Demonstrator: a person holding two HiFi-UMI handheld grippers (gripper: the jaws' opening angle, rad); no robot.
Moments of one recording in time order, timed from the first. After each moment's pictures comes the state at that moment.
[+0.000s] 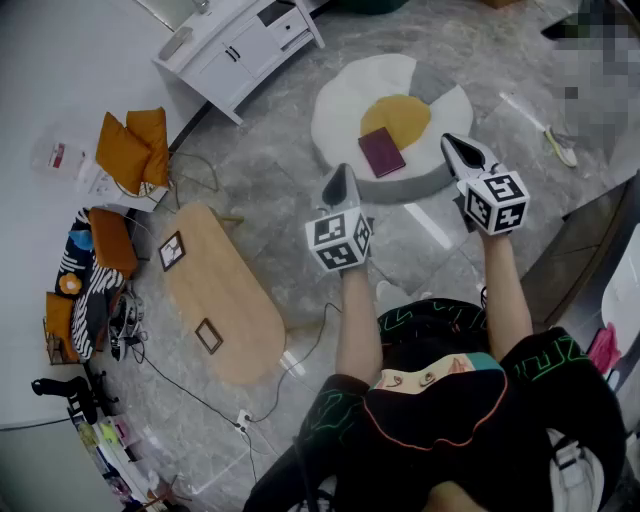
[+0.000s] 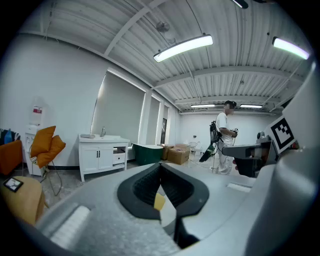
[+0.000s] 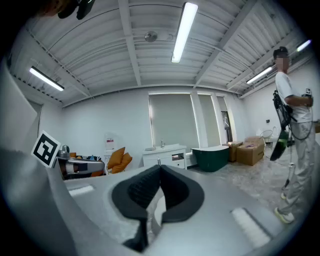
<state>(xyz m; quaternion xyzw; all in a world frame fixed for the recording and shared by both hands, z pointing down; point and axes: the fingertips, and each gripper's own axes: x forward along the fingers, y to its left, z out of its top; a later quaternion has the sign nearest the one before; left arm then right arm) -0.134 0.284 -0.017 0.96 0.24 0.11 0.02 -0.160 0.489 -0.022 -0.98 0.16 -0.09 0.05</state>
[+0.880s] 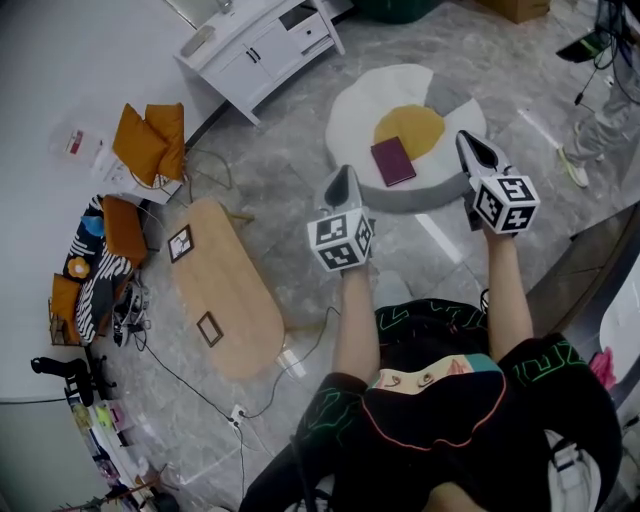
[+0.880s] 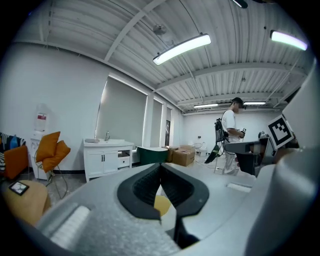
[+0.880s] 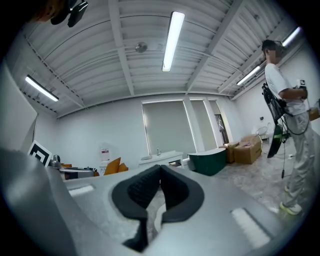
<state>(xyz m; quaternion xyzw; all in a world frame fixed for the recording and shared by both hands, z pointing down) -0.131 0.292 -0.029 0.97 0.22 0.09 0.01 -0.144 0.531 -0.036 -0.98 0.13 -0.05 0.10</state>
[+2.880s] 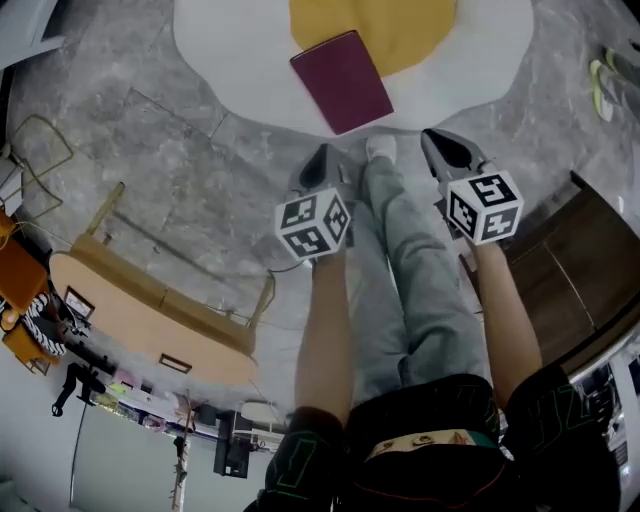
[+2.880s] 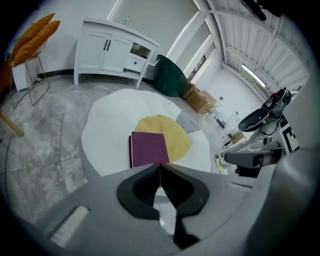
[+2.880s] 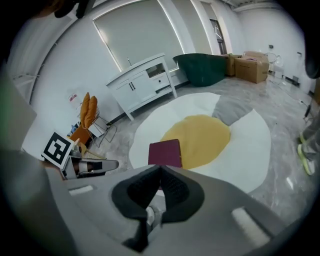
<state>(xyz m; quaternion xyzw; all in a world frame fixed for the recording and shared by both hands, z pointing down) 0.119 0.331 0.525 0.83 0.21 0.50 0.13 0.091 0.502 0.490 -0.85 0.14 -0.48 0.13</state>
